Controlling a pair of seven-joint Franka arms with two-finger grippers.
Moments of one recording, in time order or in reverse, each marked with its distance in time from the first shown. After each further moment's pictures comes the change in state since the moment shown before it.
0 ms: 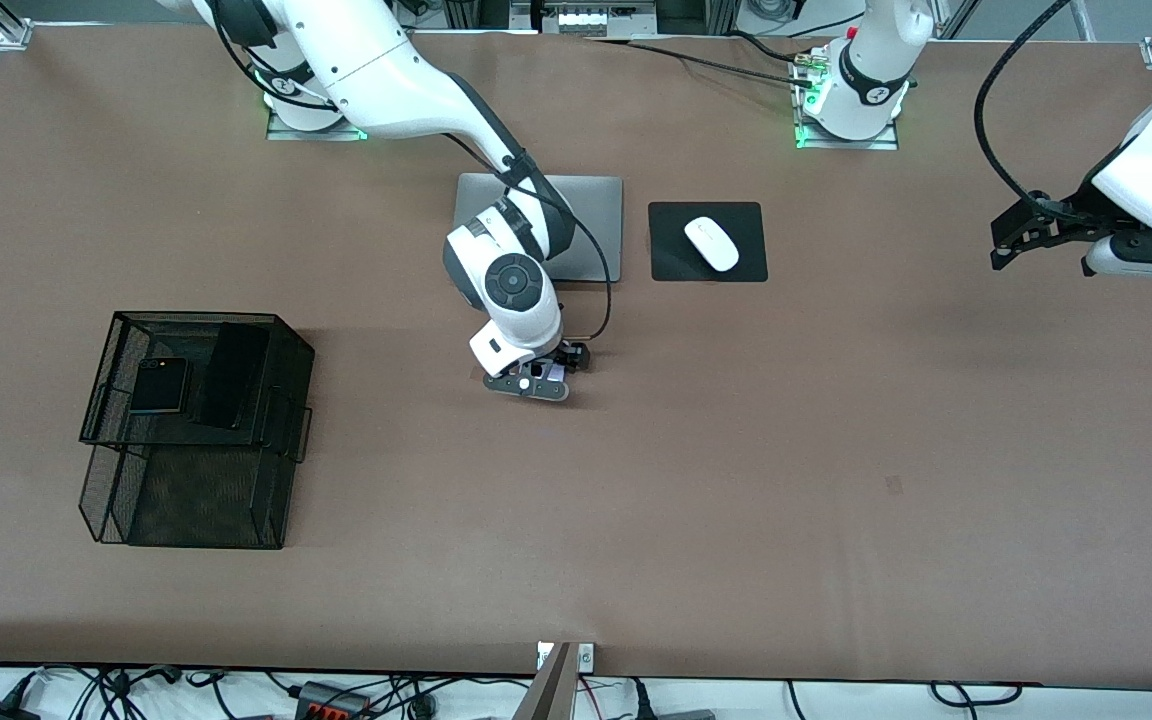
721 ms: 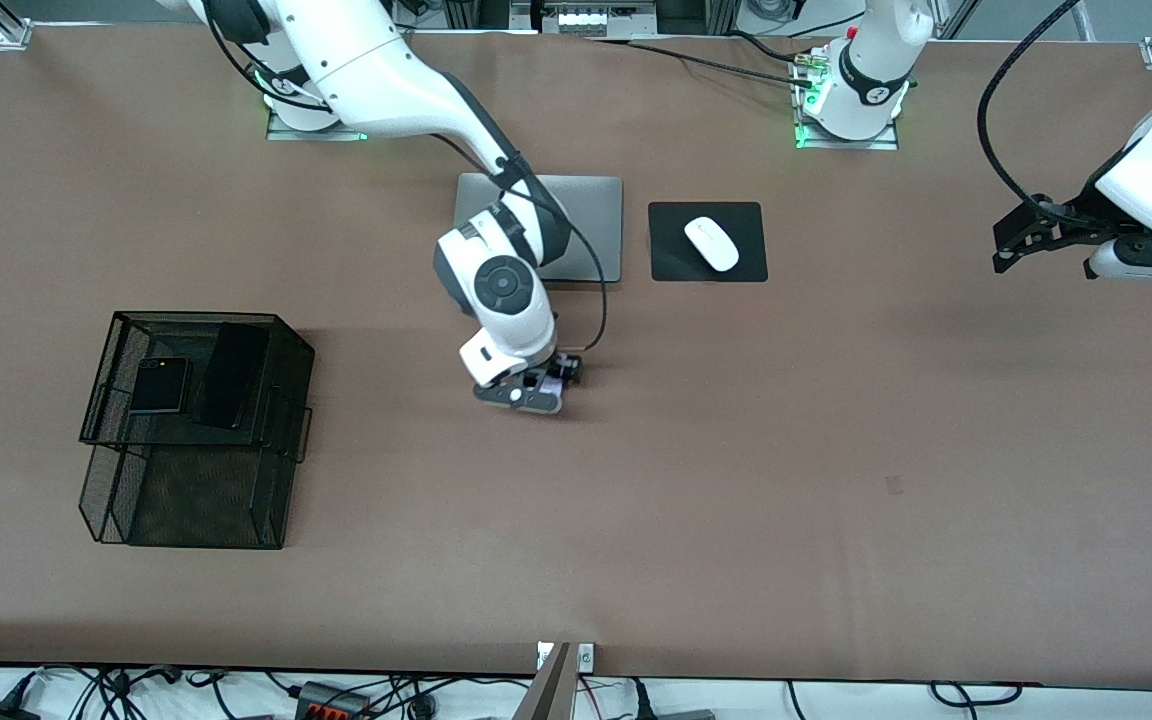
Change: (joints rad) left arm 0.002 0.006 -0.004 0.010 0.000 0.000 0.000; right arm 0.000 -0.008 -0.087 0.082 -0.001 -0.033 -0.001
